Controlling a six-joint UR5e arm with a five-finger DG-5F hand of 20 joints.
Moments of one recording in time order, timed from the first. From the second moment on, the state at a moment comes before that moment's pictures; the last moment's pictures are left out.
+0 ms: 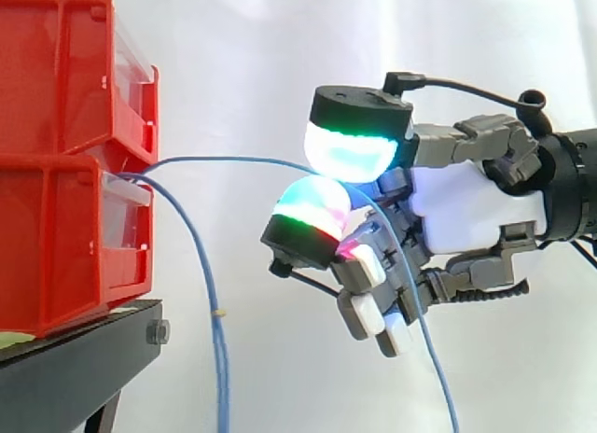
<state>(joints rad) 0.06 -2.30 -1.03 -3.08 -1.51 -0.13</state>
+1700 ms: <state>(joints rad) 0.07 -2.05 -1.47 -2.88 -1.50 -0.13</state>
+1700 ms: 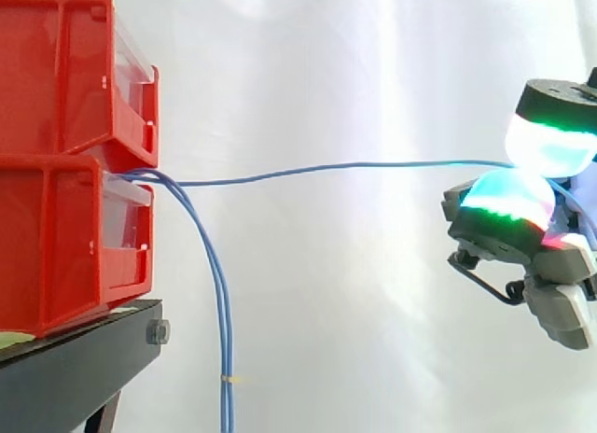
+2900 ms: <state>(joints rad) 0.07 -2.05 -1.47 -2.78 -1.39 -0.14</state>
